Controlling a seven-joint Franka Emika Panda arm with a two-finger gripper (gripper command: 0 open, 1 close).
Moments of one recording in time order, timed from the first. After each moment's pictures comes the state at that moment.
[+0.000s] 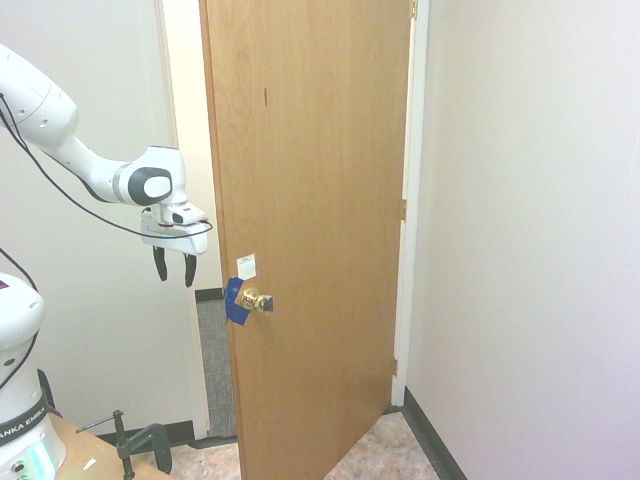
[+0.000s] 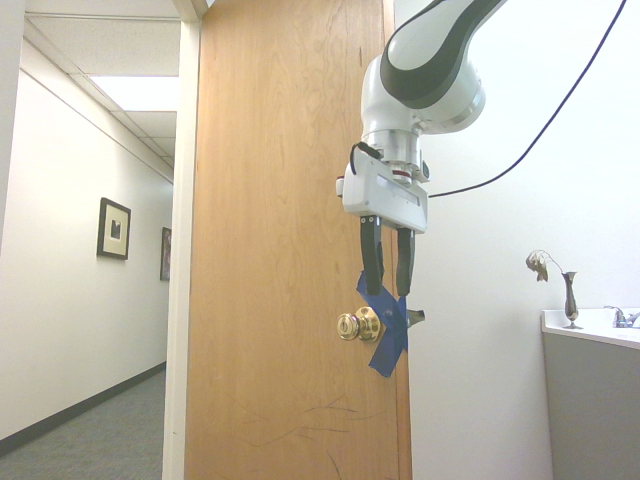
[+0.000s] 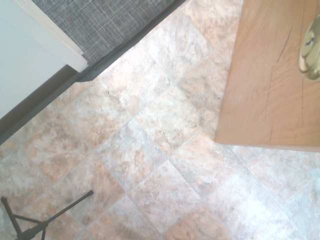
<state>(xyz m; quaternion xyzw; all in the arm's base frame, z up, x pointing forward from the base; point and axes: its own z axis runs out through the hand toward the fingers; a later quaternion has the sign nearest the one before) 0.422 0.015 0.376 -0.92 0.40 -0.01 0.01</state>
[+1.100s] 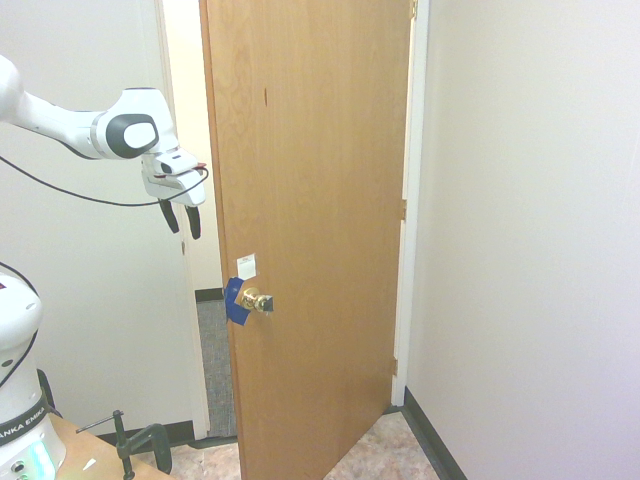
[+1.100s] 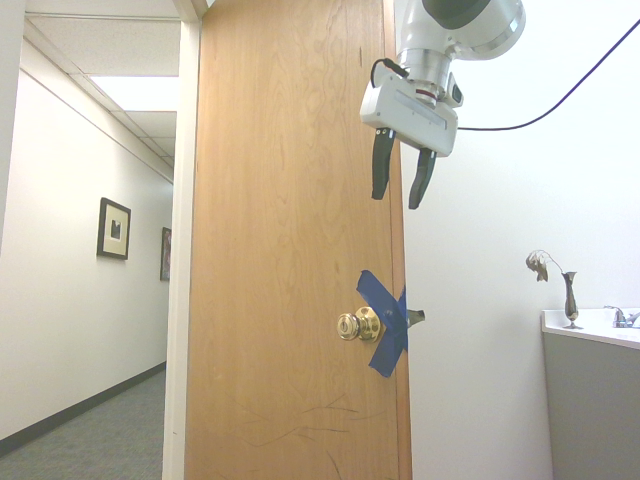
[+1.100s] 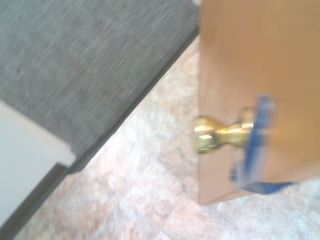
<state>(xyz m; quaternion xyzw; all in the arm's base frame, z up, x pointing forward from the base) 0.383 -0.038 0.517 -0.85 0.50 -0.13 0.06</state>
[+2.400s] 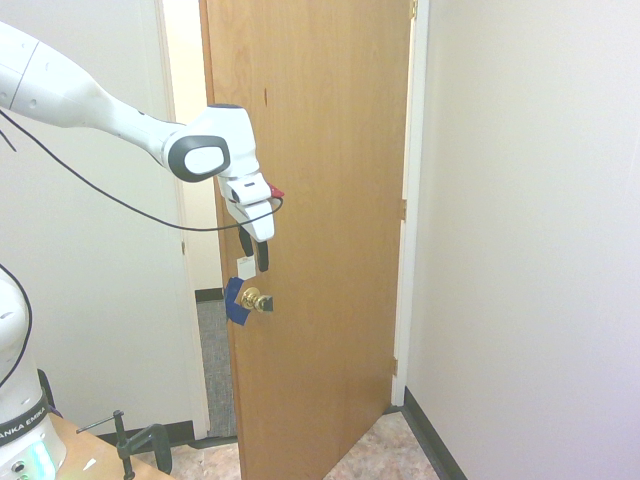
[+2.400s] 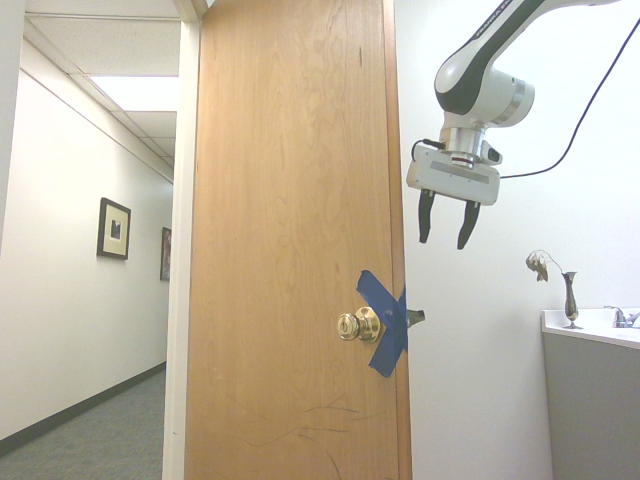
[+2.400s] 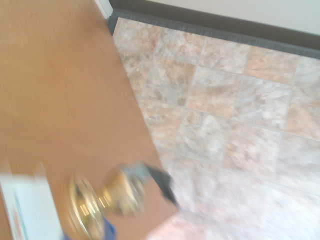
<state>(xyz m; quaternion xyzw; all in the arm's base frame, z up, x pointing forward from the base) 0.407 -0.235 0.460 -0.75 0.64 -0.11 0.08</state>
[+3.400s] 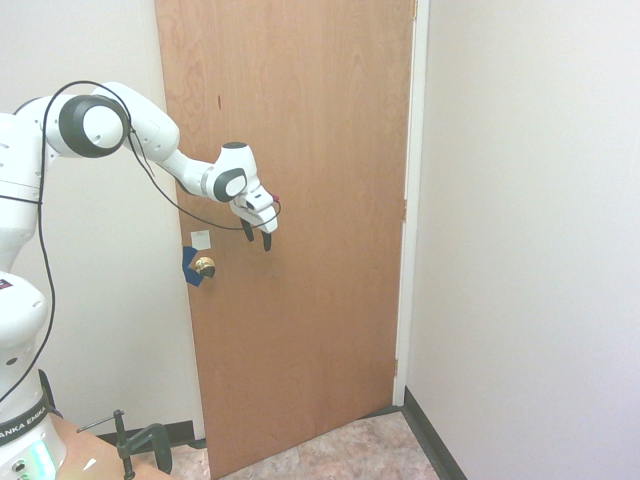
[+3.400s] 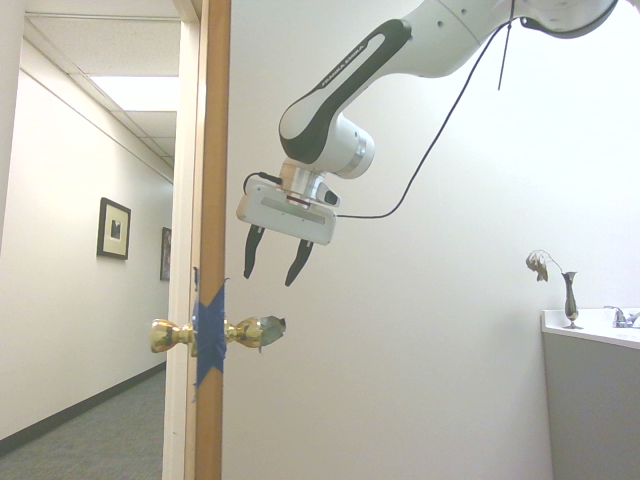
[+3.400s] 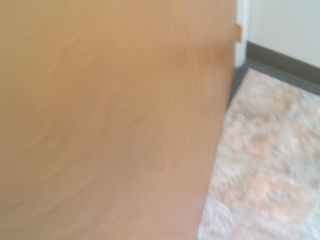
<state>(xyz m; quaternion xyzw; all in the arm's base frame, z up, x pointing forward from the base) 0.676 -0.045 0.401 -0.82 0.54 -0.16 0.13</state>
